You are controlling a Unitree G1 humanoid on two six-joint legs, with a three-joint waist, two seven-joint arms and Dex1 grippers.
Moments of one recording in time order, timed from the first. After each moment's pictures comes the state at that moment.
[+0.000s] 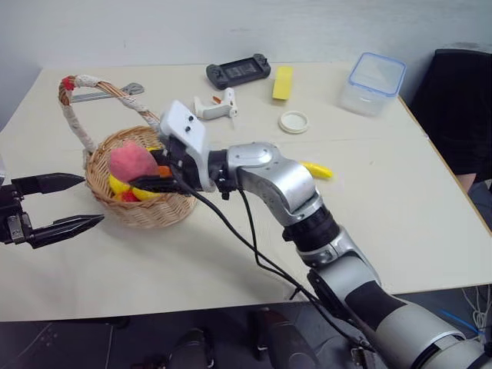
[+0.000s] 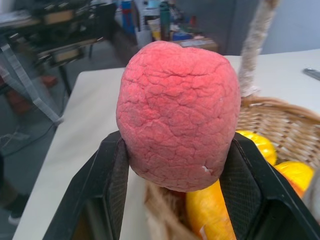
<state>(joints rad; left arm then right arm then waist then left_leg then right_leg) 0.07 1.11 0.82 -0.24 -0.69 0.68 -1.19 -1.12 0.10 0.30 0.24 0.27 0.65 0.76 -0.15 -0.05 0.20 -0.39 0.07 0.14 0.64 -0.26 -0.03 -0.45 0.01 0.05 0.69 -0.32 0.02</state>
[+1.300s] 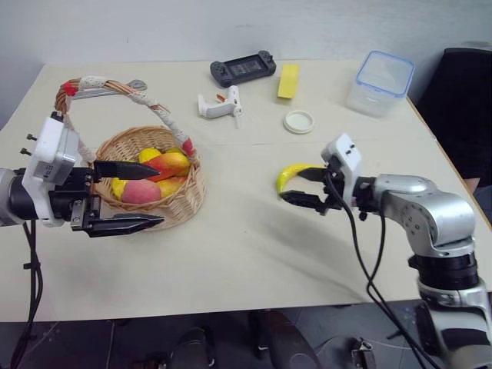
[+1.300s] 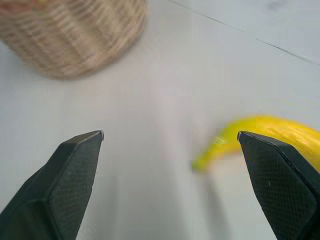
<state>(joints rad) -0.33 1.10 0.40 -0.32 -0.84 0.71 -1.22 -0.60 -0.70 0.04 -0.16 0.31 0.81 0.84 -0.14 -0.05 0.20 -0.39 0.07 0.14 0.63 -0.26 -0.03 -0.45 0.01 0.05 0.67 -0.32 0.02</state>
